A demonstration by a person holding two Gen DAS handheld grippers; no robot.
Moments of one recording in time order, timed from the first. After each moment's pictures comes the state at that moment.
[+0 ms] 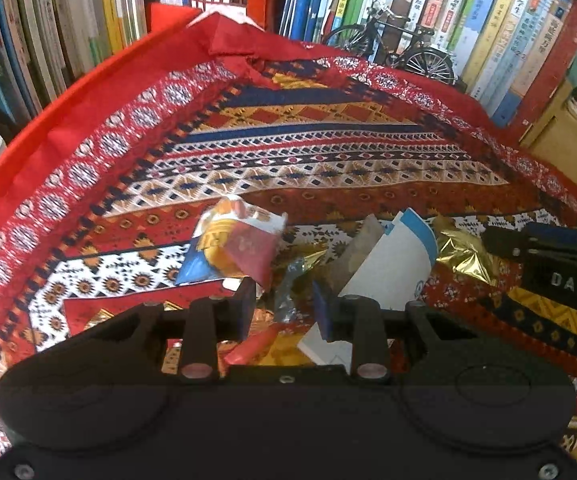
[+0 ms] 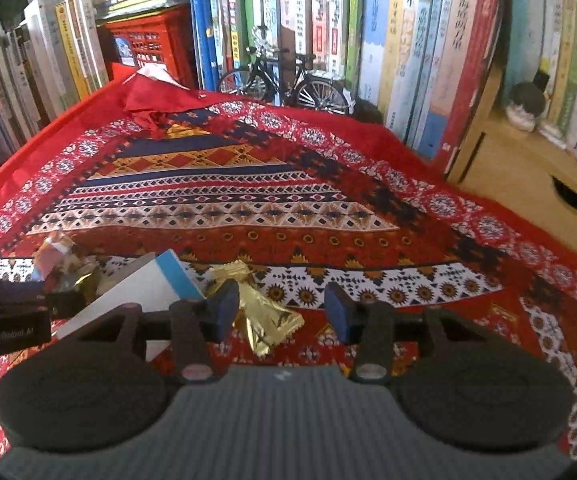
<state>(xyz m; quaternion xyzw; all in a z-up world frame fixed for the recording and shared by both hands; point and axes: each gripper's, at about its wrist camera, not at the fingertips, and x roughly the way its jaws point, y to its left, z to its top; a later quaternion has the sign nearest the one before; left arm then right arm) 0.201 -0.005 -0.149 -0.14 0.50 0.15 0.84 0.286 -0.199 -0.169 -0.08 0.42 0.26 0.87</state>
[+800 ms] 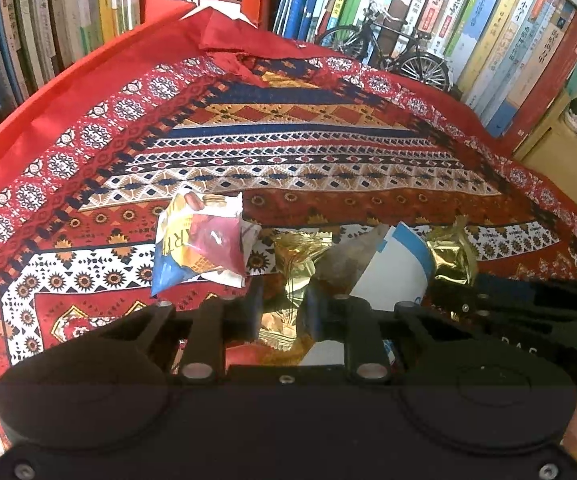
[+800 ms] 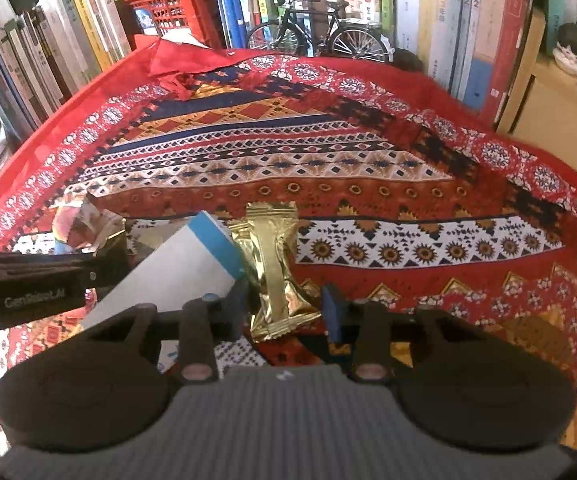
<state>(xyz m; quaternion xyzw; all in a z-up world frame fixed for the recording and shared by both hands) 0.205 -0.012 -0.154 -0.16 0.49 0.15 0.85 0.278 -0.193 -0.195 -0.05 0.46 0.30 0.83</state>
